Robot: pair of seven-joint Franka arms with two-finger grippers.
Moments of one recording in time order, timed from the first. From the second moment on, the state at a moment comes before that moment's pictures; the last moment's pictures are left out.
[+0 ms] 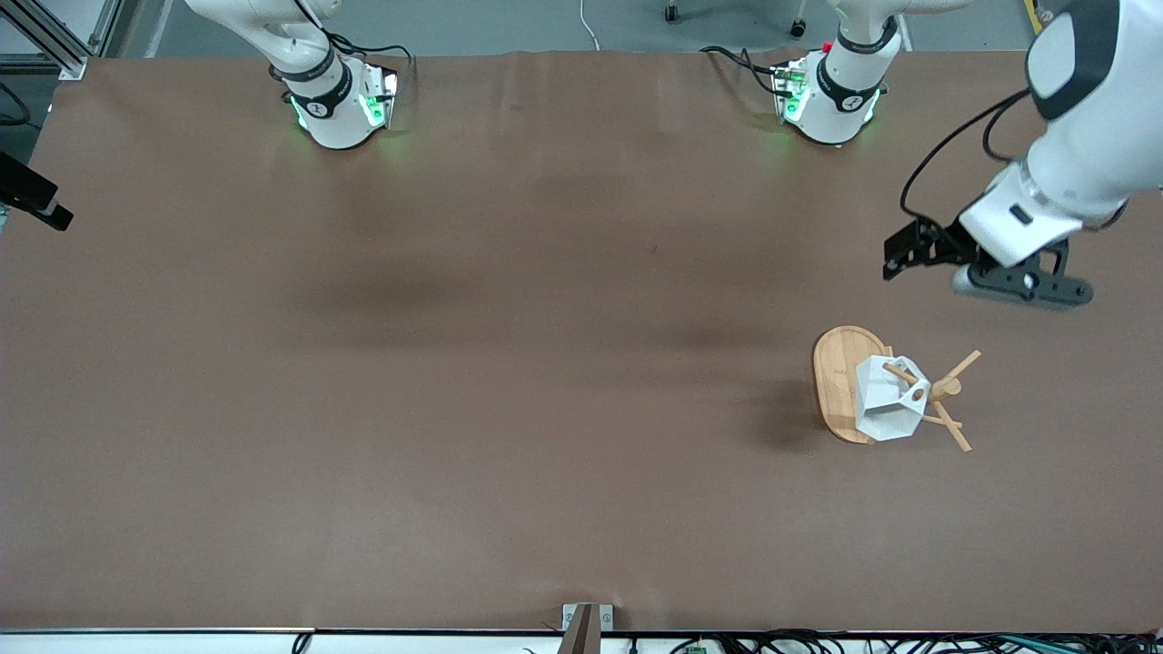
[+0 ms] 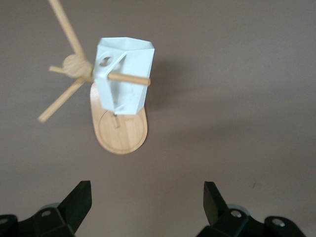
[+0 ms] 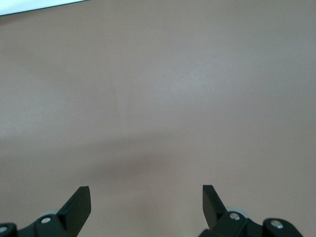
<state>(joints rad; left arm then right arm) -0.01 -0.07 -0.14 -1.83 -0.08 1.79 0.02 -0.03 -0.02 -0.07 -1.44 0.02 1.48 0.07</state>
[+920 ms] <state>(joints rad) 0.00 -0.03 -0.14 -1.59 0.04 1.60 -0.04 -0.03 -0.02 -0.08 -1.43 0.00 1.45 0.09</state>
